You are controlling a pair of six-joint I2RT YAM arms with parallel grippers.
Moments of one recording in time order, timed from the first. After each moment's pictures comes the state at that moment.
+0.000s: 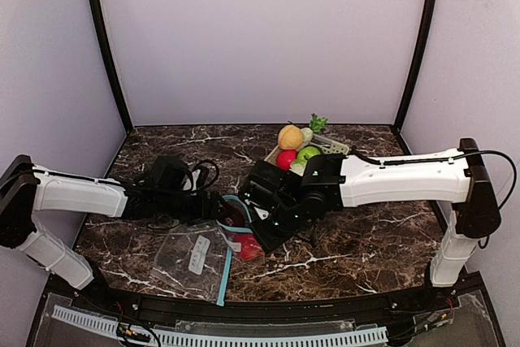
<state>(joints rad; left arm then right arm) -0.72 1.42 0.67 0.01 0.29 -0.77 1.27 1.79 1.49 -0.86 0.09 0.52</state>
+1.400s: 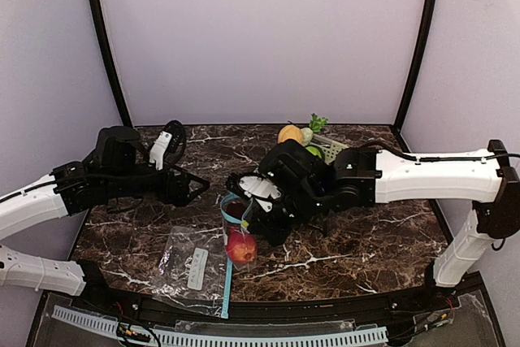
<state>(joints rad) -0.77 0.99 0.82 -0.36 0.07 -0.29 1.25 1.63 1.39 -0.64 -0.03 0.21</state>
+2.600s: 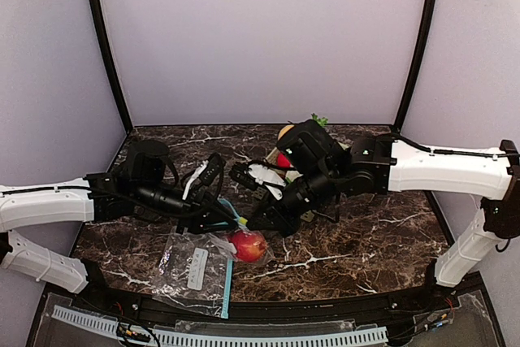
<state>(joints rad) -0.86 1.16 0.74 -0.05 0.77 -0.20 1.17 1.56 1.36 -0.58 -0.35 0.08</state>
